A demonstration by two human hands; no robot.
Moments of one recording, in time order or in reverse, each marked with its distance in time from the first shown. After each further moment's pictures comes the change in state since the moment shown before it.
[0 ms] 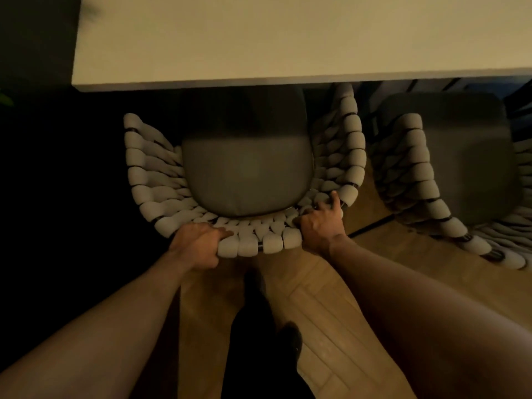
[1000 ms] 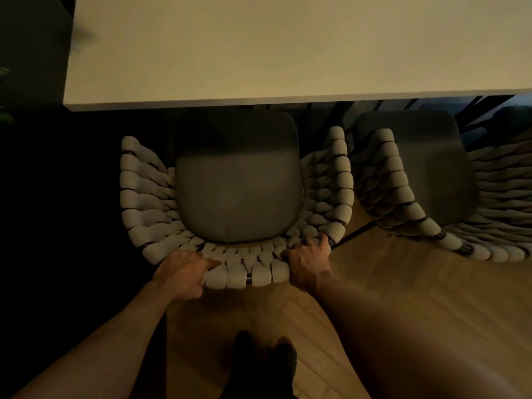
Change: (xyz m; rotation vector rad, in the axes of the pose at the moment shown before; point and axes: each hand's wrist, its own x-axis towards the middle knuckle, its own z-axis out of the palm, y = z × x) left_hand -0.029 -0.019 0.019 0.066 -0.022 0.116; right_hand -0.045 -0.048 0.023 0.133 -0.041 0.105
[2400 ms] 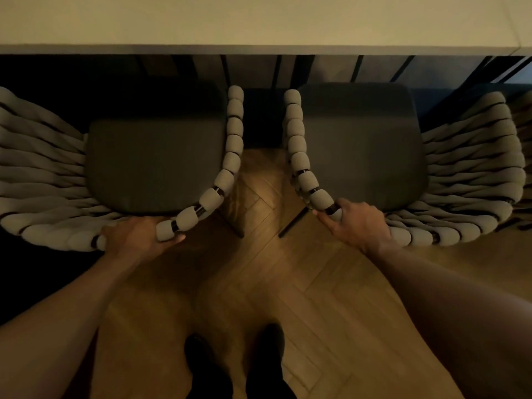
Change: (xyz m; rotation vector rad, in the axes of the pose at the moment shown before) left_hand 0.089 0.228 -0.011 -0.328 0.204 -0.596; right_hand -0.039 0.406 0.087 0.313 0.309 0.064
